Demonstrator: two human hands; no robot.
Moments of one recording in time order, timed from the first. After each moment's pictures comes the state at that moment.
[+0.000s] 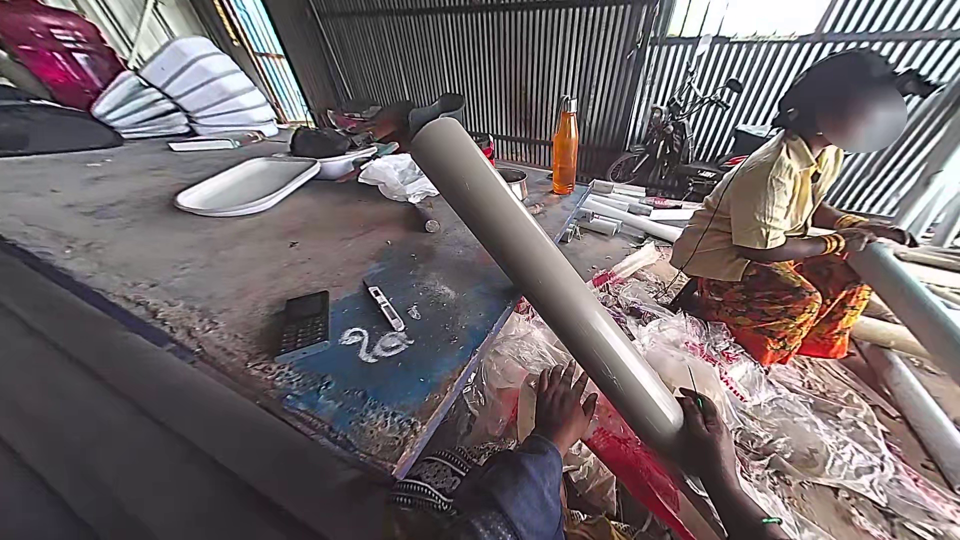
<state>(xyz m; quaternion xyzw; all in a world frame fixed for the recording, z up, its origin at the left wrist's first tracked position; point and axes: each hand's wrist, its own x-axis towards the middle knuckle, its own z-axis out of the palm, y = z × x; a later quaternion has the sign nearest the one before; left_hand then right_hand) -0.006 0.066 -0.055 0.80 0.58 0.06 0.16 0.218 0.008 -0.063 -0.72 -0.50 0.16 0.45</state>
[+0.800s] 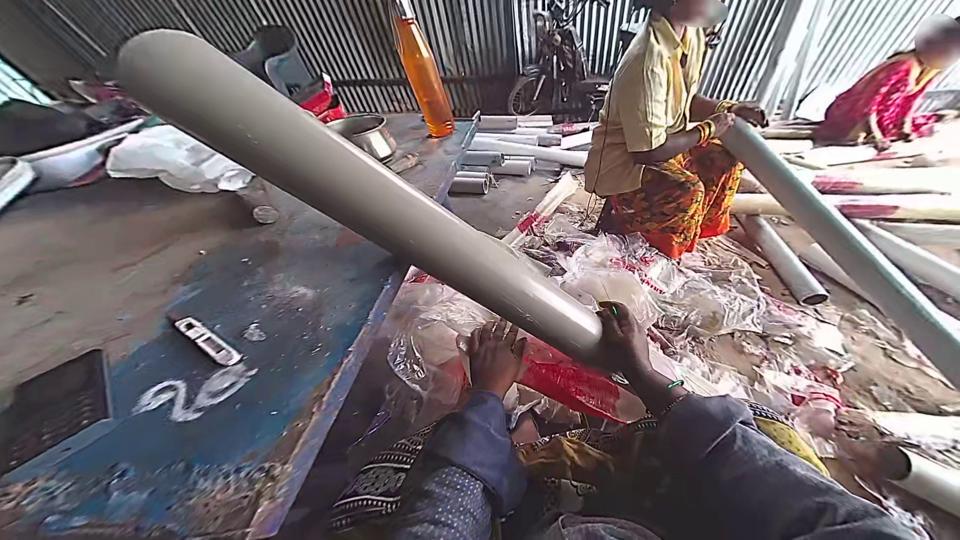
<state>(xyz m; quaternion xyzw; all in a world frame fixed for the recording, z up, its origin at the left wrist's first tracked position) 0.003 0.080 -0.084 0.82 0.56 0.07 0.10 0.225 0.010 -0.056 -0.74 -0.50 0.18 0.42</state>
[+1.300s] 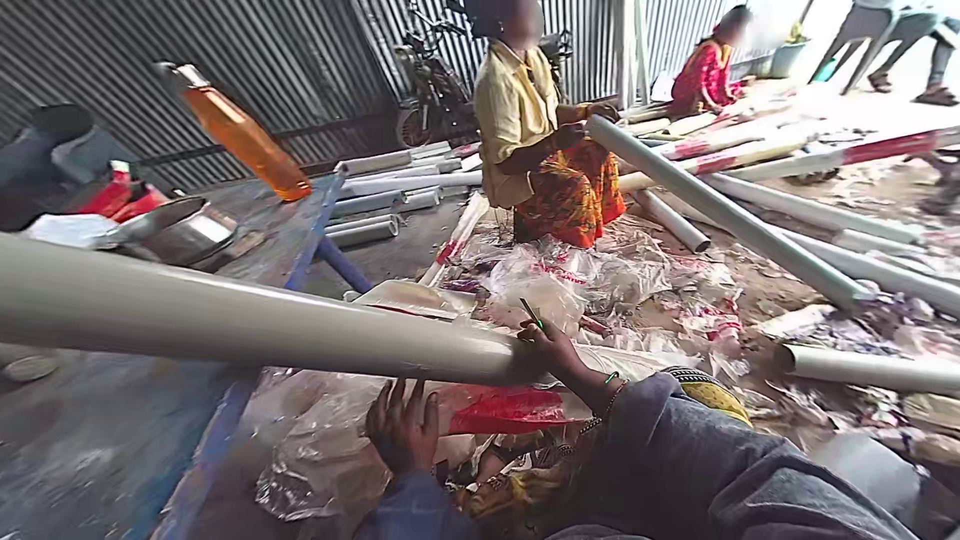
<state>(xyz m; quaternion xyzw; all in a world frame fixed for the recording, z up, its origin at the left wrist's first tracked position) -0.008 0.074 -0.124 0.79 0.43 0.43 -0.06 0.254 -0.018 -0.044 -0.65 -0.42 0.35 0.53</state>
